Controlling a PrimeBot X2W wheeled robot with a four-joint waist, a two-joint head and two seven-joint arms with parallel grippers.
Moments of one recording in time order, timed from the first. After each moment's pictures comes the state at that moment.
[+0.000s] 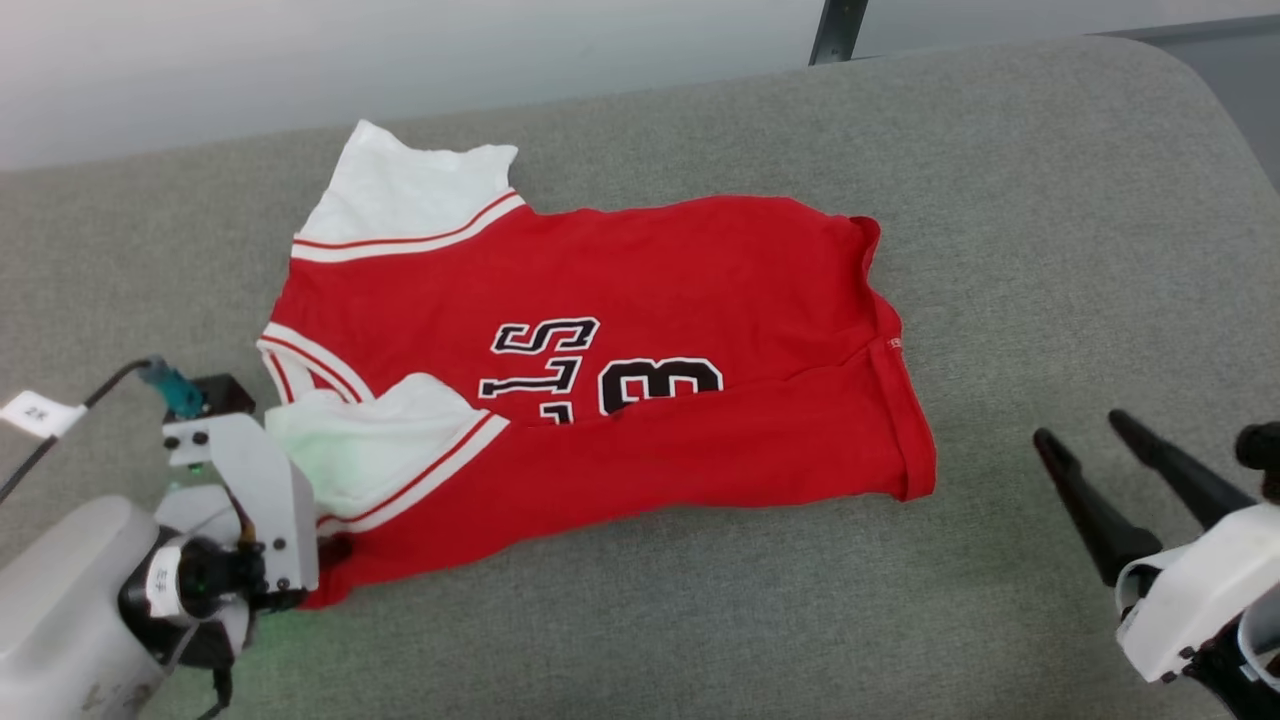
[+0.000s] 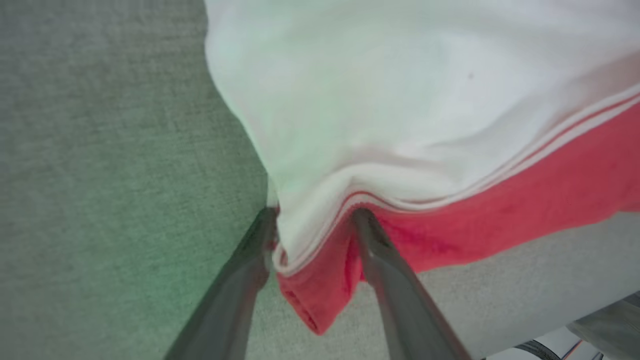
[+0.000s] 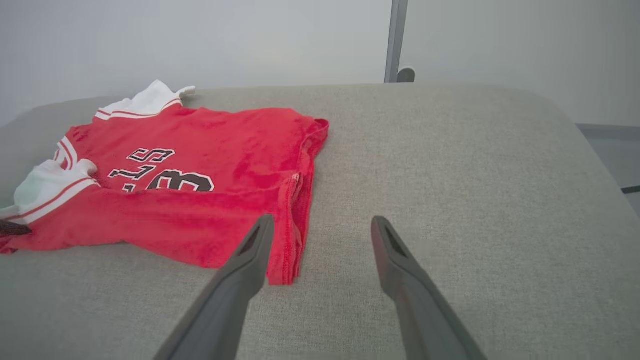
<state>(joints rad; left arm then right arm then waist) -0.63 0.78 -0.81 0.31 -1.26 0.30 0.74 -0.09 -0.35 0.04 -0.26 0.53 0.13 0.44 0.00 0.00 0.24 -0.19</state>
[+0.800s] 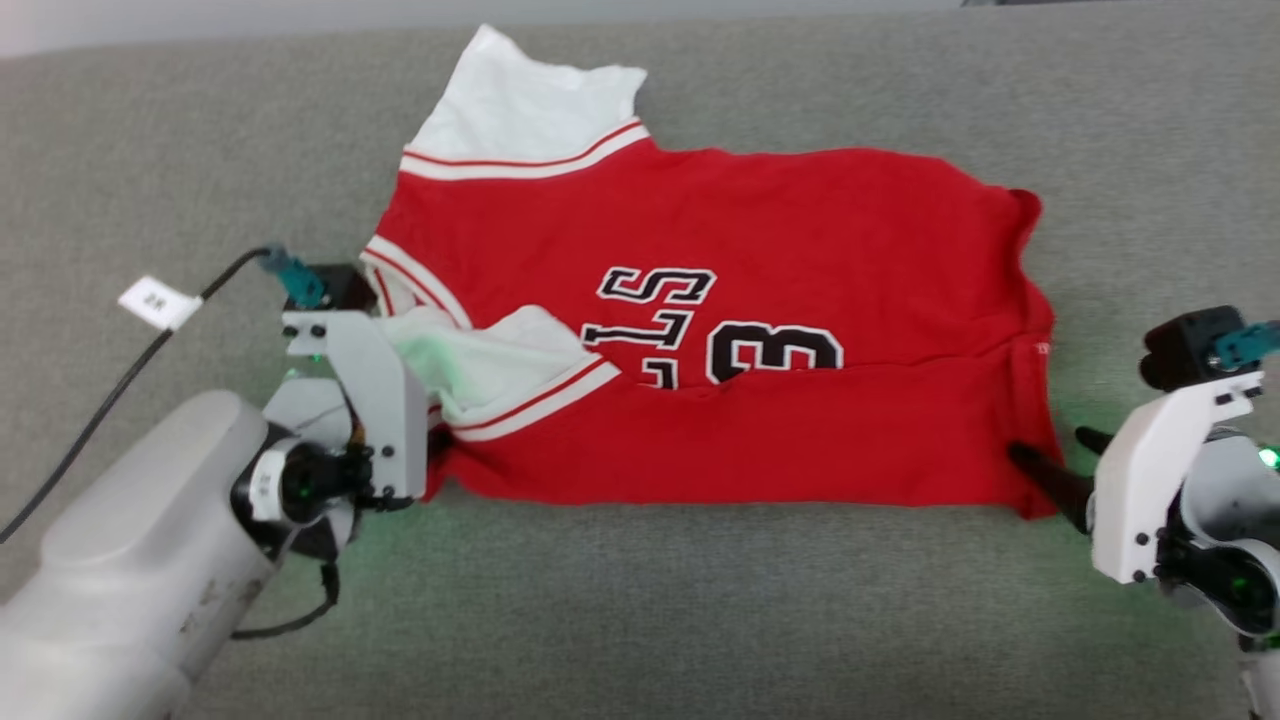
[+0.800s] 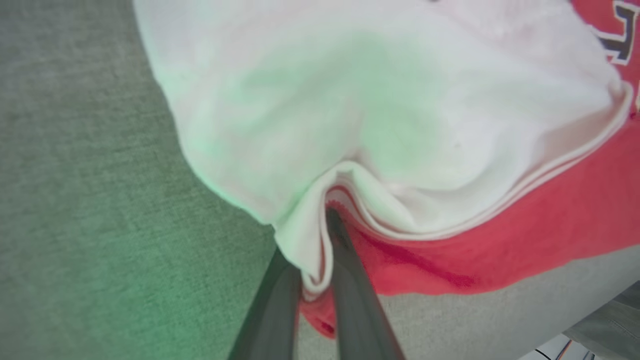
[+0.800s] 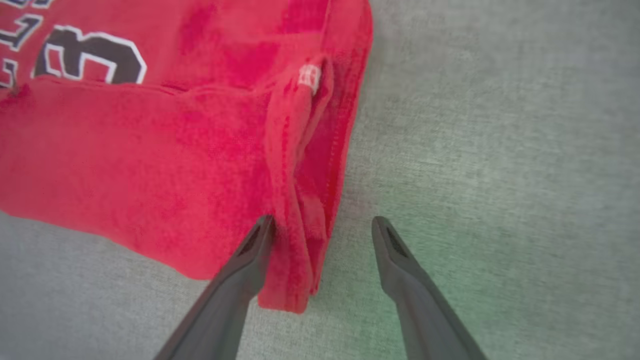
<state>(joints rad) -0.83 0.61 -0.85 0.42 -1.19 0.21 0.72 -0.37 -0.36 0.11 0.06 0.54 0.13 0.85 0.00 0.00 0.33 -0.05</state>
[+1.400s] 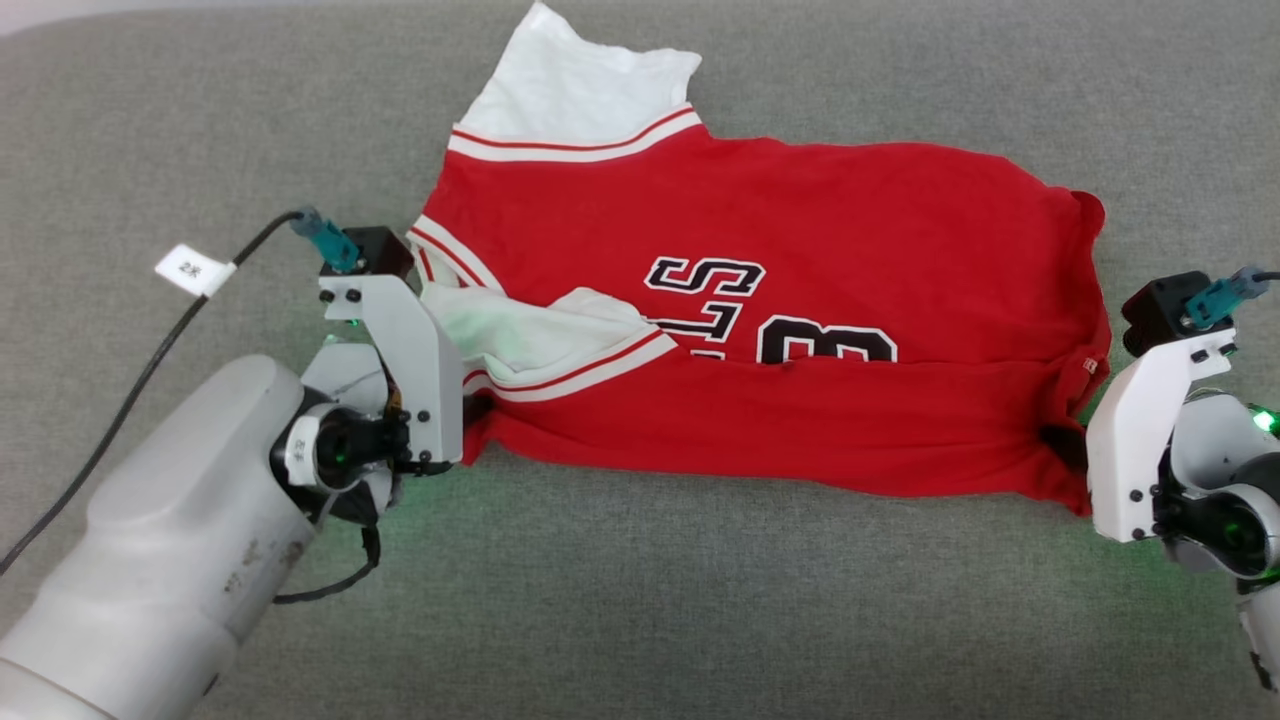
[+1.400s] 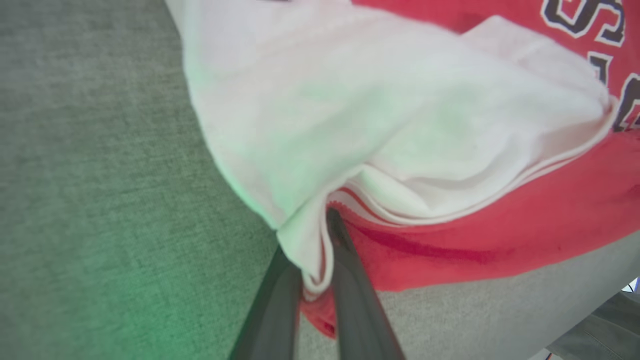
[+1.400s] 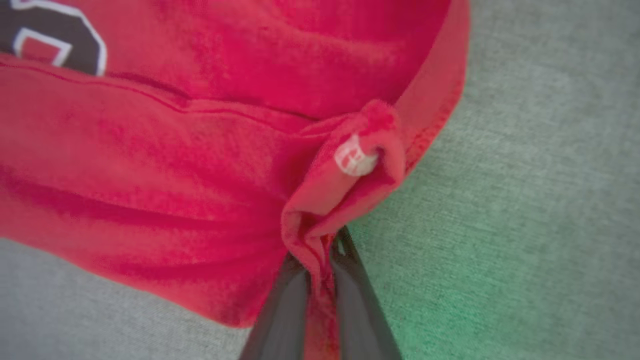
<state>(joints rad) -0.89 0.52 -0.85 0.52 -1.20 0.16 0.70 -0.50 -0.40 0.20 0.25 0.54 0.13 0.91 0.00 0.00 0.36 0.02</state>
